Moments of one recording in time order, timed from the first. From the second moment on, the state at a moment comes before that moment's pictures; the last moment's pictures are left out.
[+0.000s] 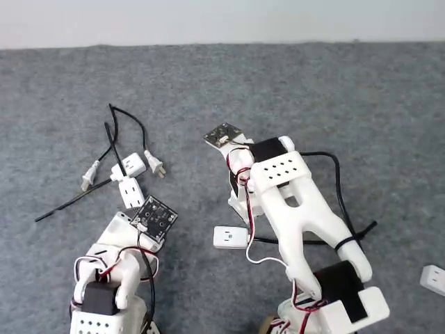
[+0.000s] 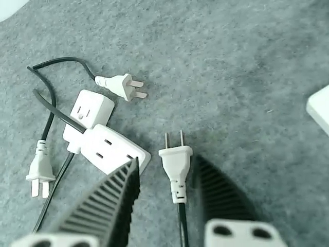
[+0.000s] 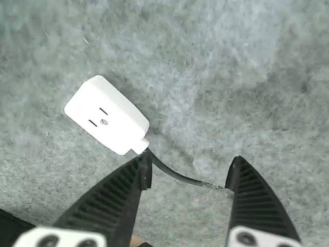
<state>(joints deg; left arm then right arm) 2.5 -101.3 93.8 64.3 -24.7 -24.4 -4.9 19.6 84.7 16.9</state>
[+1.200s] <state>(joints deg) -1.8 -10.3 48.6 57.5 -11.9 -21.7 -4.9 21.8 79.6 16.9</state>
